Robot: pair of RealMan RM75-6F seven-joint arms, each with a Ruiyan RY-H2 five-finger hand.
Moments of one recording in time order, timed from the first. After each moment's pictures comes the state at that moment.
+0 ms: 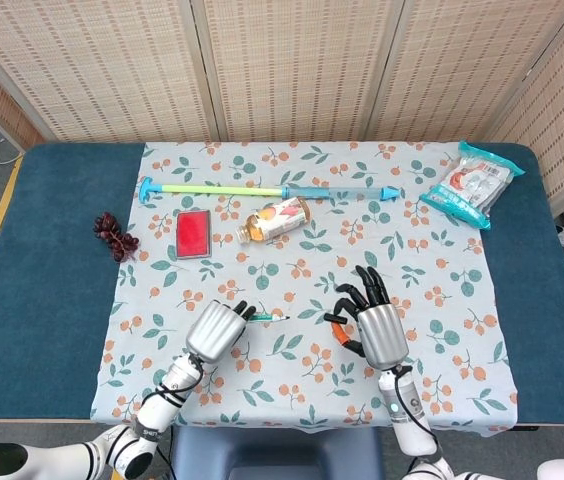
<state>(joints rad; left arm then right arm) -0.63 -1.90 -0.09 -1.17 1.54 1.21 0.59 0.36 -1.86 0.12 -1.32 -1.57 1.46 -0.21</state>
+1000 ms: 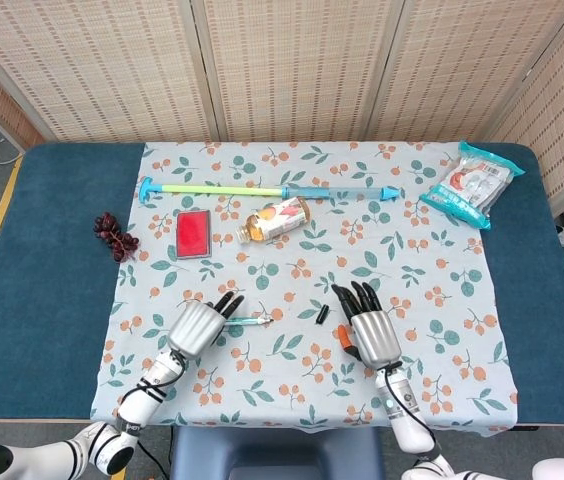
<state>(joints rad) -0.61 -1.83 -0.06 -1.15 1.51 1.16 0.50 0.36 -1.86 0.11 -1.29 -1.44 1.29 -0.25</state>
